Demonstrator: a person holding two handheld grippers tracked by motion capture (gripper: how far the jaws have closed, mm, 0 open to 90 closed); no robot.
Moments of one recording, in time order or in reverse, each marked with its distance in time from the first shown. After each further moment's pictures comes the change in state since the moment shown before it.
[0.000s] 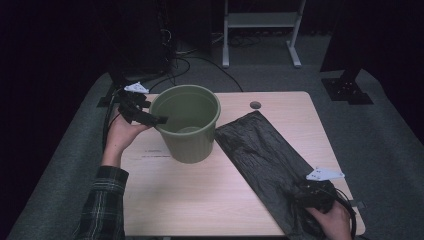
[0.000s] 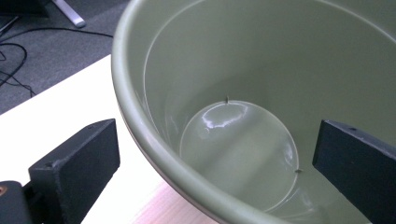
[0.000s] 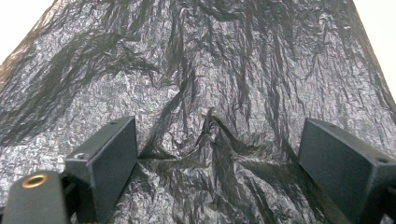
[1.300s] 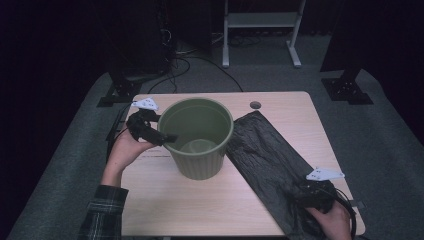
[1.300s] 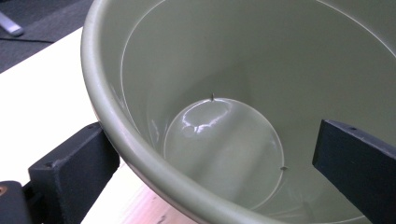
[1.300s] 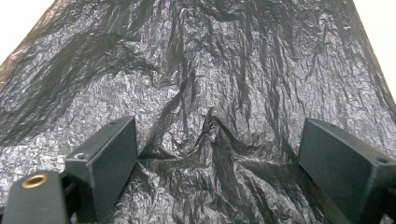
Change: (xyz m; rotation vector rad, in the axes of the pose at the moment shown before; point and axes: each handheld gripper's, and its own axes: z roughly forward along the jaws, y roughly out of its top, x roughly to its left) left arm -0.055 -0.014 -0.002 -0.003 -0.170 0.087; right arm 0.000 0.000 0.000 0.000 0.000 0.000
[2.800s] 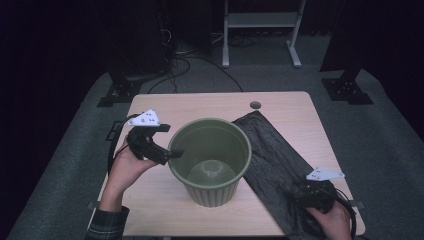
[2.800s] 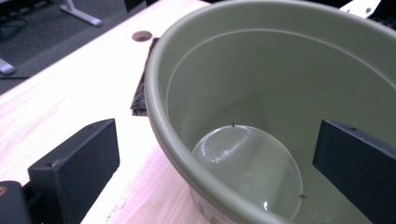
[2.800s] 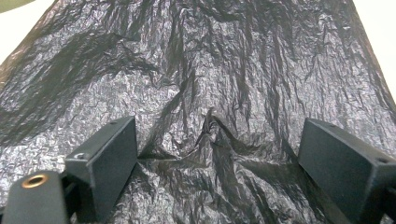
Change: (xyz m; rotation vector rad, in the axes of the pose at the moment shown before) left arm -0.062 -0.004 -0.026 -0.116 -0.017 0.066; right arm 0.000 0.000 0.000 0.000 0.000 0.001
